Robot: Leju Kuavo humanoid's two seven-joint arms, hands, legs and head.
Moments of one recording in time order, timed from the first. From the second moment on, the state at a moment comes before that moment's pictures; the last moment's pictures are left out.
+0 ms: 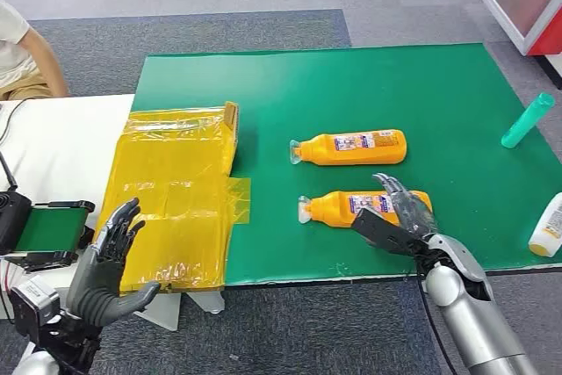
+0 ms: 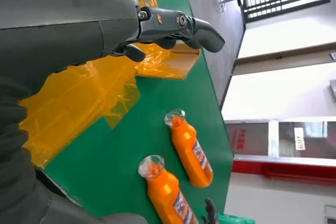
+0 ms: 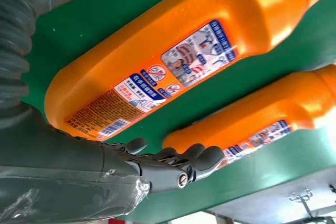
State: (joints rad) left arm 0.23 0.06 -0.11 -1.80 0.04 -0.33 -0.35; right arm -0.25 -0.17 0.24 -1.28 0.69 0.03 -0.06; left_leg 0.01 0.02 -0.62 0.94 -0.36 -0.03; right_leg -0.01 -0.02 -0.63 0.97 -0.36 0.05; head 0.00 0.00
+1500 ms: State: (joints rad) left arm 0.23 0.06 -0.14 -1.86 0.00 -0.29 -0.43; right arm -0.70 -0.18 0.55 -0.61 1.16 0.14 -0.05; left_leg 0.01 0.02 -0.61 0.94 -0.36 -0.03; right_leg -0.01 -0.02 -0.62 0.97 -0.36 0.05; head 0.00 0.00
